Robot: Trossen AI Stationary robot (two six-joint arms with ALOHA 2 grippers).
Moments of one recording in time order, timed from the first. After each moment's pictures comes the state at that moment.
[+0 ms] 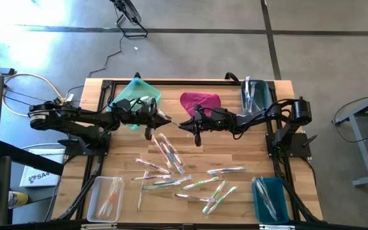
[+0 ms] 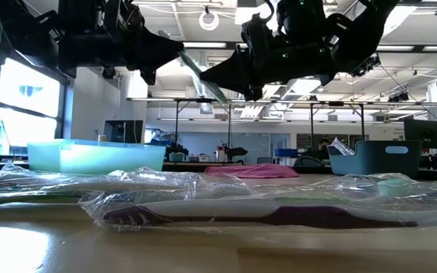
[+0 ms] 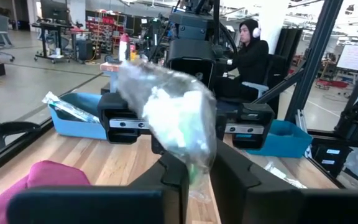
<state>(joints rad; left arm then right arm) 0.28 1.23 0.39 0.94 0.31 -0.14 -0.11 1.73 0.79 0.83 -0.13 0.08</state>
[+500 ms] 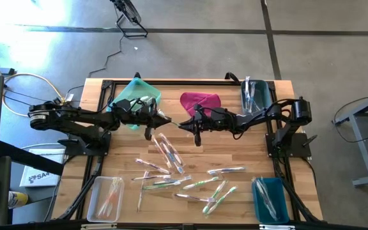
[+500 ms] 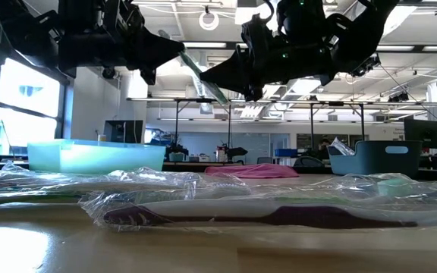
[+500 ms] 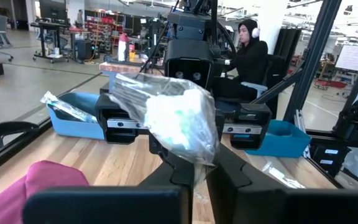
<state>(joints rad) 0.28 1.23 0.39 0.94 0.31 -0.14 -0.11 1.73 0.79 0.82 -0.13 0.08</state>
